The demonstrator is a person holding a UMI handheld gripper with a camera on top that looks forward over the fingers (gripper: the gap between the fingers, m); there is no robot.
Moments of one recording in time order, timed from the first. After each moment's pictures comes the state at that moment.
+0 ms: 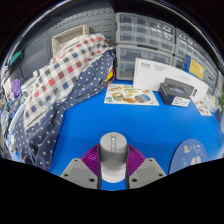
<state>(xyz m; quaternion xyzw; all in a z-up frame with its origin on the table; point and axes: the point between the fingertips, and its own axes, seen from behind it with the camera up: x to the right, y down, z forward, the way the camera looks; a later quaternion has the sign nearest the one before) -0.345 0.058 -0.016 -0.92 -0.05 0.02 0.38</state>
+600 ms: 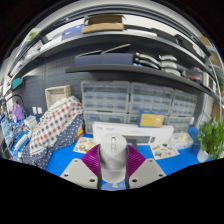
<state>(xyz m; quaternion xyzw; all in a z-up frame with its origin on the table) -0.147 0.058 0.246 -0.83 -0.04 0.00 0.55</state>
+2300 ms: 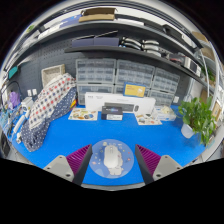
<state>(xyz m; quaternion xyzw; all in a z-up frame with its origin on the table) -0.105 -0.106 0.196 -0.89 -0.01 -0.05 0.46</state>
